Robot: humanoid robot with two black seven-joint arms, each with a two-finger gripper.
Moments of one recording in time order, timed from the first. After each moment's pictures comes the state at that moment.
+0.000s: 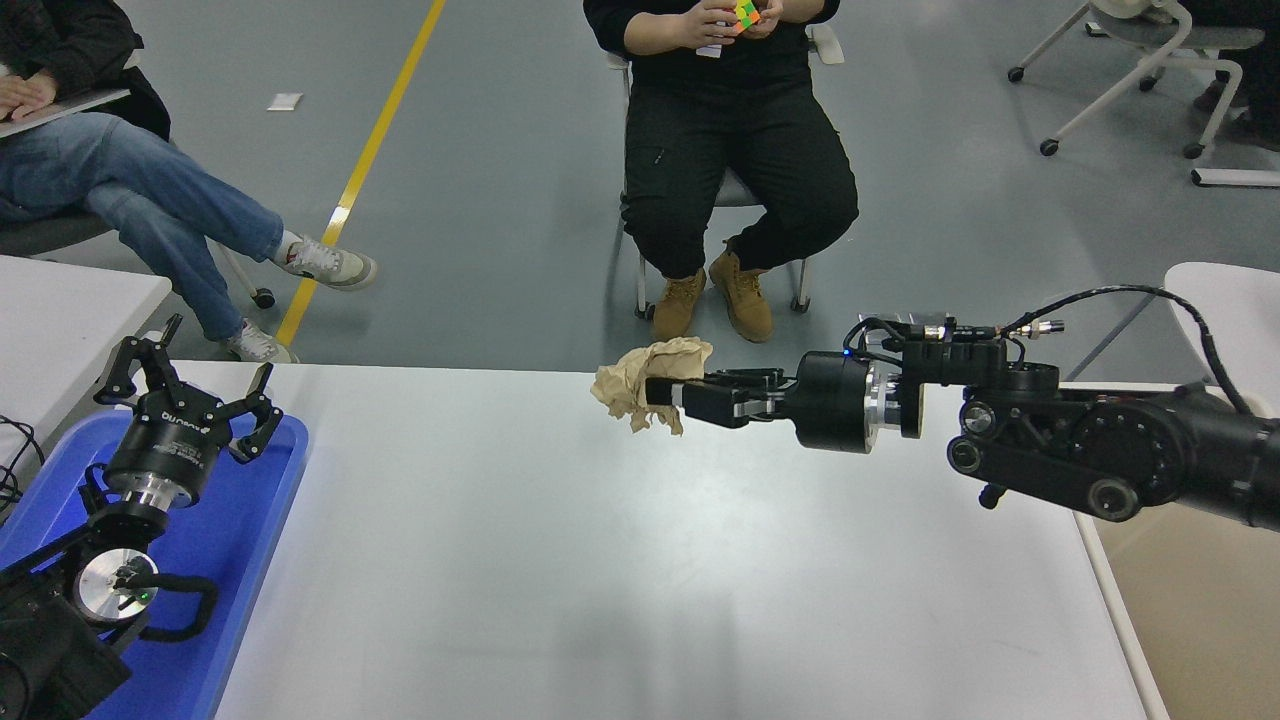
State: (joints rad) left arm -0.56 0.46 -0.57 -0.39 -0.23 -0.70 -0.60; right arm 1.21 -0.49 -0.01 1.19 -1.08 0.01 0.58
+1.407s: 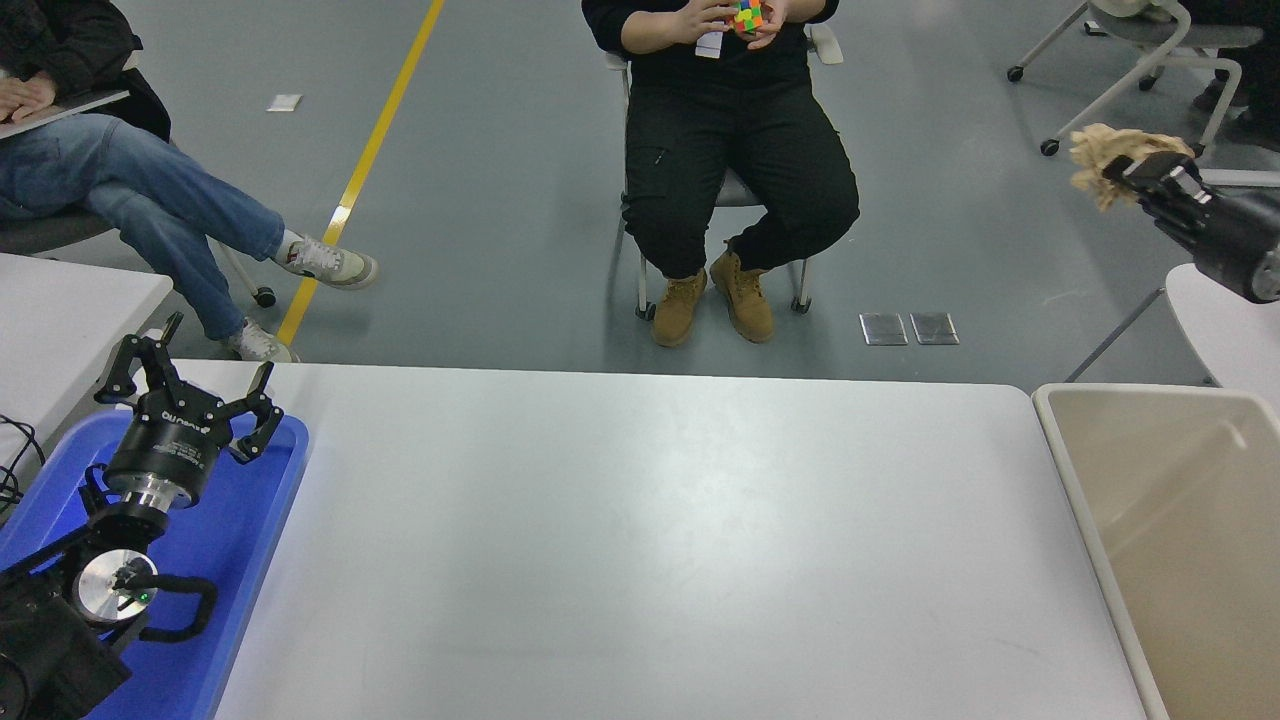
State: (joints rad) left arm -0.56 0.46 -0.57 -0.39 -0.23 -0.70 -0.60; right arm 1.10 -0.62 0.05 0.17 -0.68 0.21 0.57
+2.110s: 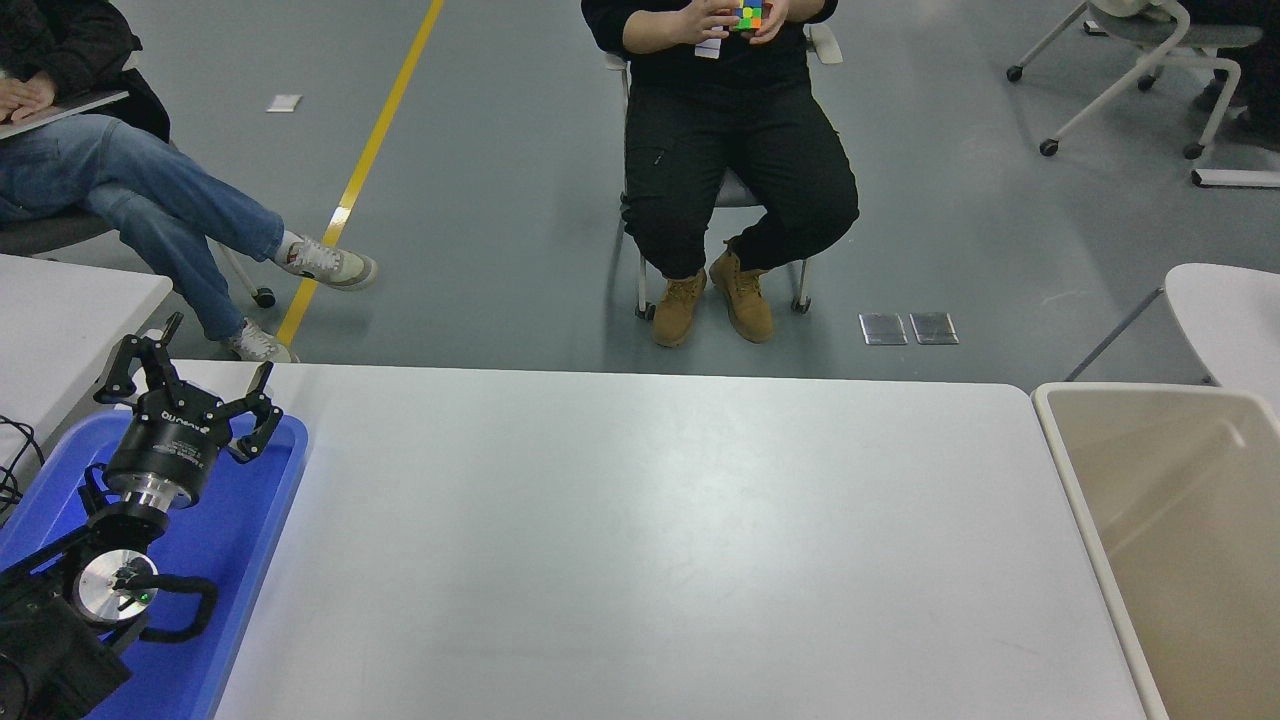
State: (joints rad) left arm -0.56 0.46 -0.57 -0.39 -0.23 -0.70 -0.60; right arm 1.05 -0.71 0.10 0.05 -0.45 0.21 0.24
